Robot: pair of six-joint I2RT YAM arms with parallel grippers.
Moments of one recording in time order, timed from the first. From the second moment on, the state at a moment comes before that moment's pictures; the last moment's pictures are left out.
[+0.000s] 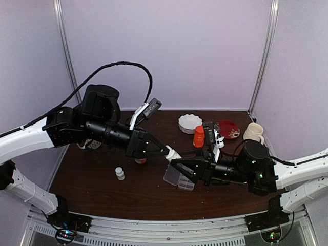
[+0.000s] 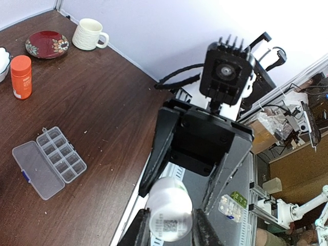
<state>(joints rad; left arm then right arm) -1.12 1.30 1.32 -0.47 0.41 -0.48 1.26 1.14 0.60 0.70 -0.08 0.54</state>
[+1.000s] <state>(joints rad) -1.03 1.30 1.28 -0.46 0.50 -0.63 1.29 1.16 0.75 0.35 0.13 0.10</state>
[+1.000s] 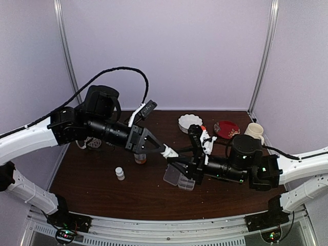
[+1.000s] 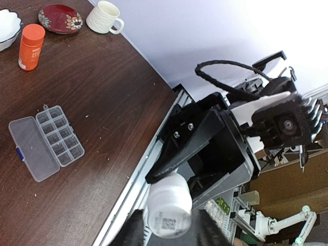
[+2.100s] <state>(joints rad) -1.01 1.12 1.08 -0.38 0.68 0.78 1.26 1.19 0.77 0.31 -0.23 0.27</state>
